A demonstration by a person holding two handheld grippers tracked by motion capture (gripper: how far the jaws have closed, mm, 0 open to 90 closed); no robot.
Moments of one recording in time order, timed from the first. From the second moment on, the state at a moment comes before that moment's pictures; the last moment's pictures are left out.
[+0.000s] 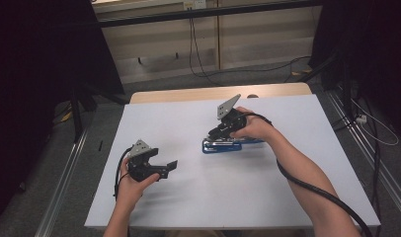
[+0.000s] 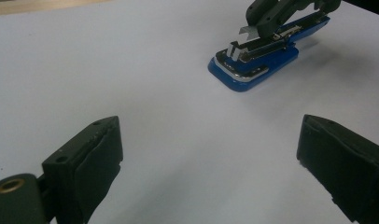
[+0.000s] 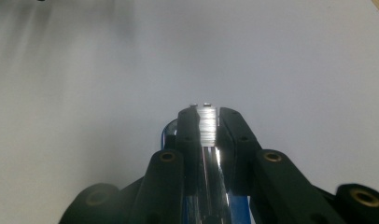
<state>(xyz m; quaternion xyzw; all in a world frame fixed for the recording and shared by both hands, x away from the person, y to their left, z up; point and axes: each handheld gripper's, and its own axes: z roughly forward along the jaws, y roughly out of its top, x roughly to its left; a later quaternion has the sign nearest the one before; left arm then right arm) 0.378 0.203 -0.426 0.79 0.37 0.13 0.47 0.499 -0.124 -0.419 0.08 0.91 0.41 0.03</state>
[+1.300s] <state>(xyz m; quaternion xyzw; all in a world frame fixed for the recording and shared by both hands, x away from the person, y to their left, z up) 0.380 0.203 -0.428 0.80 0.37 0.13 0.46 0.501 -0.121 -0.428 0.07 0.91 0.40 0.03</state>
